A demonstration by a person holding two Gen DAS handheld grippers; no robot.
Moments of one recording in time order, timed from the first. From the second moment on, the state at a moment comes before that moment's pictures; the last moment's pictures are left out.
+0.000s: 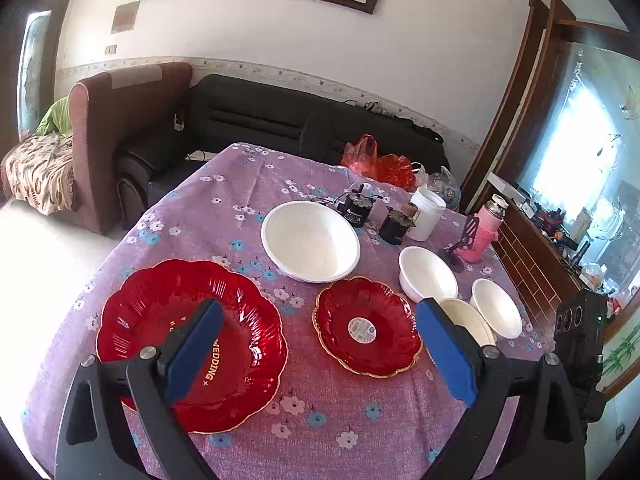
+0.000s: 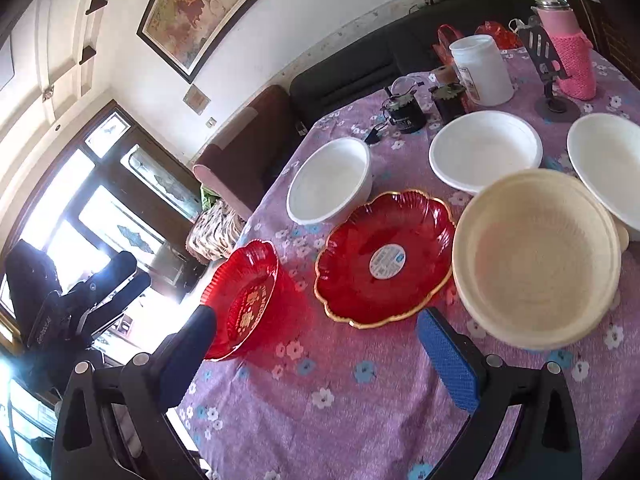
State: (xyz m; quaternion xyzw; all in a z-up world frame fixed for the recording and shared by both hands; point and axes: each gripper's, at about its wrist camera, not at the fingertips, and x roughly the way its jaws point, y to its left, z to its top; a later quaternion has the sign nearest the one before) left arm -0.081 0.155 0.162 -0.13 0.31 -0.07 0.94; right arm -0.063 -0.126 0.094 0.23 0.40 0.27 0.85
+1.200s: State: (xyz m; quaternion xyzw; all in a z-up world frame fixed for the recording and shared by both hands) left arm 0.060 0.097 0.072 -0.09 0.48 -0.11 0.86; right arm 0.069 -0.092 0.036 0.08 0.50 0.15 0.85
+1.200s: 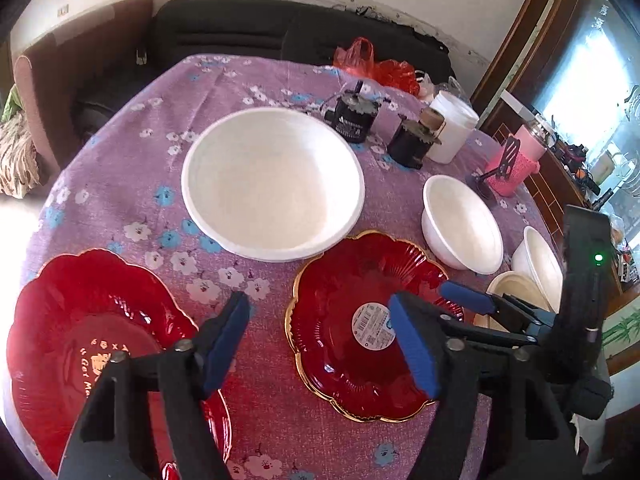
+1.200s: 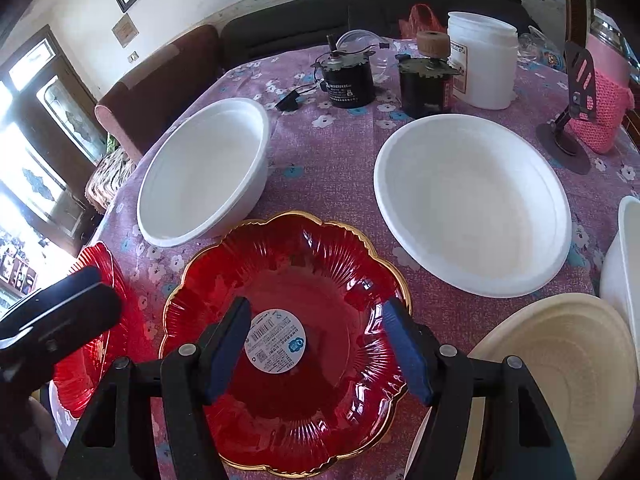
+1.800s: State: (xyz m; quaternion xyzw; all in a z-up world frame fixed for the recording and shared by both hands) left arm 0.079 0.085 0.030 -0.08 0.55 -0.11 0.83; right arm 0.075 -0.141 0.039 0.22 0.48 0.20 0.83
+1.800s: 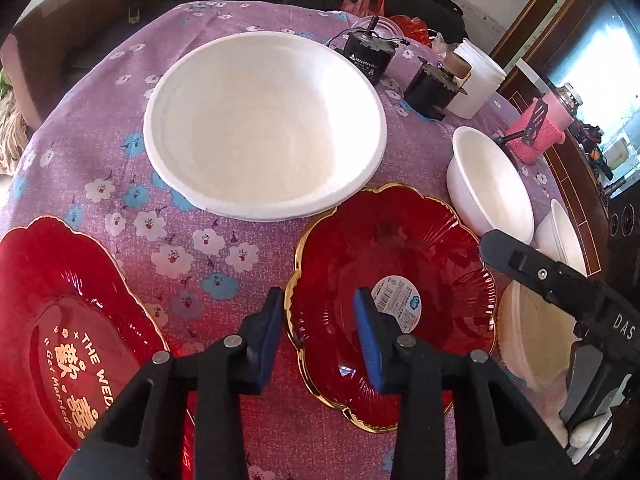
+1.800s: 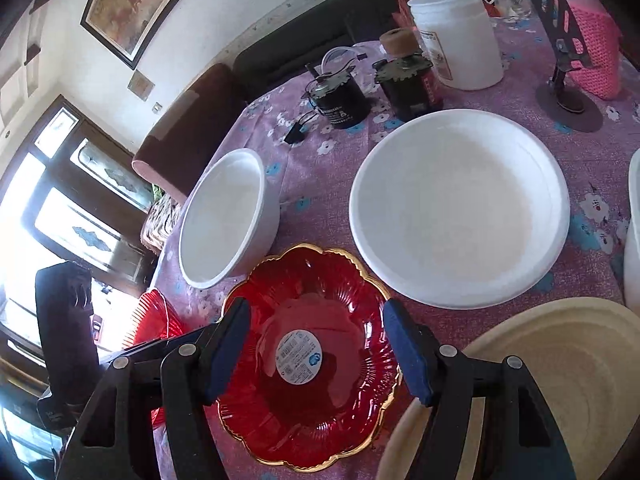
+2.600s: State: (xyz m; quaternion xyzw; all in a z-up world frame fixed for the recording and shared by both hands) left arm 0.069 0.094 0.034 -0.08 0.53 -0.08 0.84; right arm 0.079 -0.109 0.018 0.08 0.52 0.12 0.84
